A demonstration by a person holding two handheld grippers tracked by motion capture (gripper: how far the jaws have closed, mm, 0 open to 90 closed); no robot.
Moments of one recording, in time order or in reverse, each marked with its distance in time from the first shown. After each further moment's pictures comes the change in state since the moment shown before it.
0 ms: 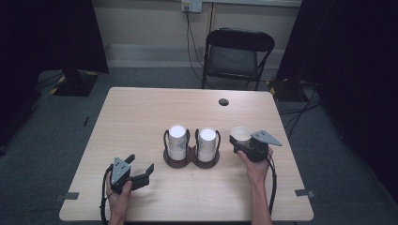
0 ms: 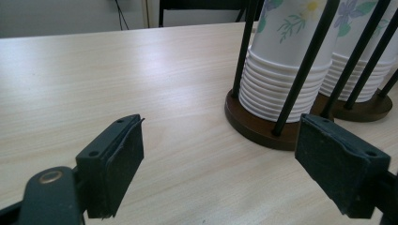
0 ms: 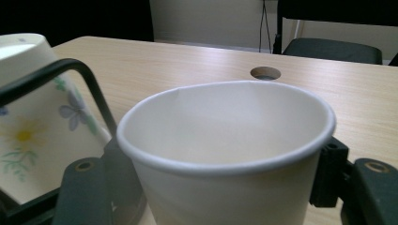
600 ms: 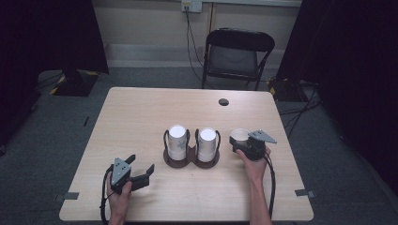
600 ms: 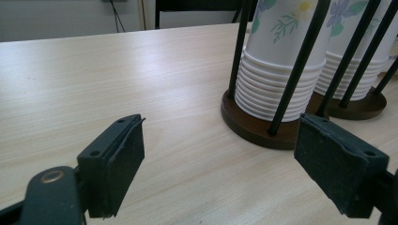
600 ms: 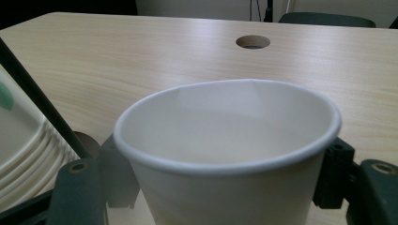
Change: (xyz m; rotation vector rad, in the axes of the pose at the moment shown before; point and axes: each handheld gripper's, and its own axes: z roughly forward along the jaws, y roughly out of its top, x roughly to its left) left arm -0.001 0.000 0.000 0.000 -0.011 0.011; right arm -0.015 -0.020 0.026 0.077 -0.041 0.023
